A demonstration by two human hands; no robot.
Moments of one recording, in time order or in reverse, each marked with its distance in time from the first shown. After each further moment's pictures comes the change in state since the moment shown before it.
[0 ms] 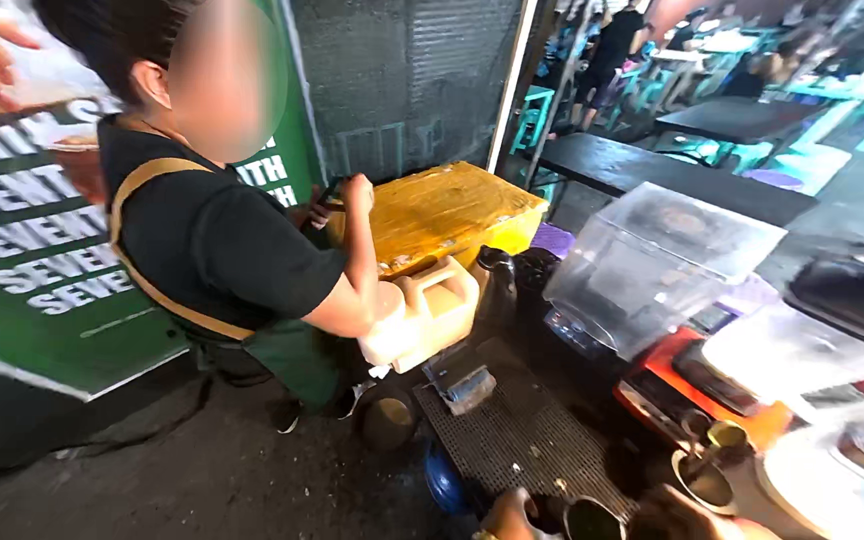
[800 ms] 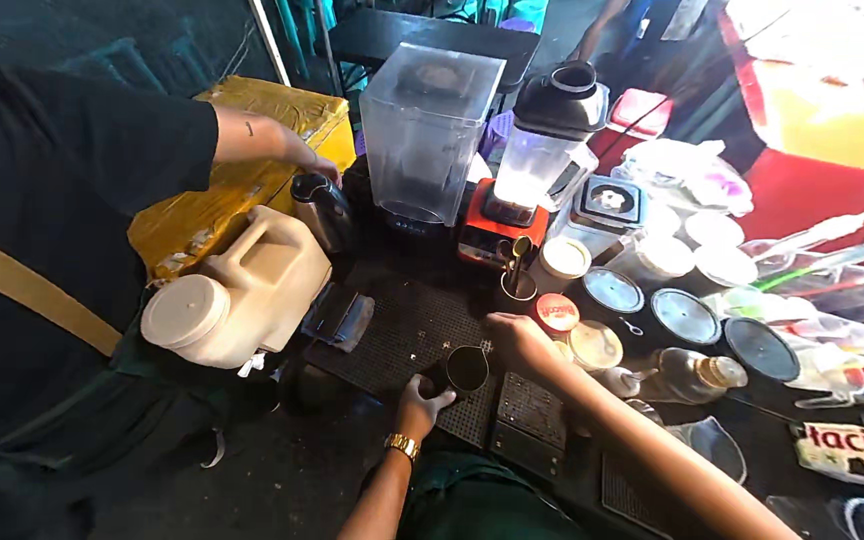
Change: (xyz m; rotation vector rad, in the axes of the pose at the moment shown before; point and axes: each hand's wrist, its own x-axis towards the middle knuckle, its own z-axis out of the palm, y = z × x) left_hand 0.002 0.003 -0.011 -0.011 -0.020 -0.046; right_hand 0.003 -0.005 0.010 0.118 0.092 0.004
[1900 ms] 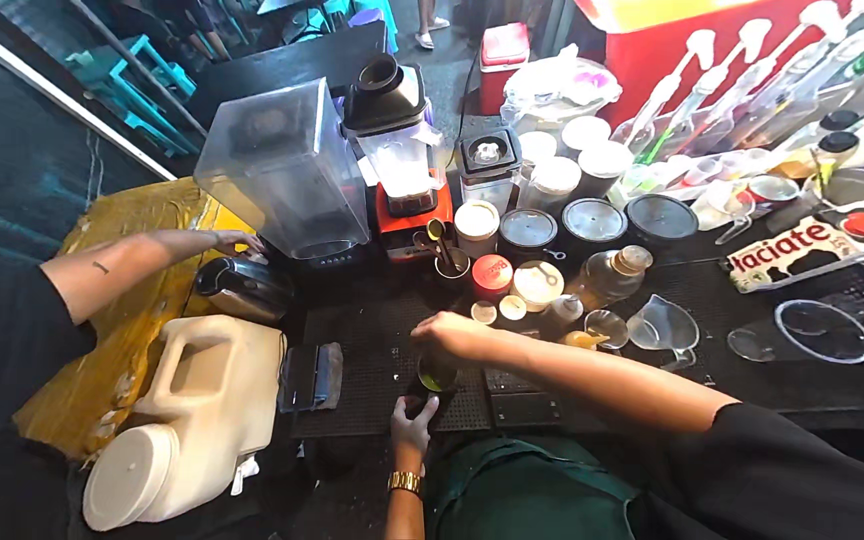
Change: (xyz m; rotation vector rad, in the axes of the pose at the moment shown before) left_hand -0.006 0.005 -0.001 -0.031 0.007 -0.049; right_hand 0.005 0.003 0.010 0.068 -0.007 -0.149
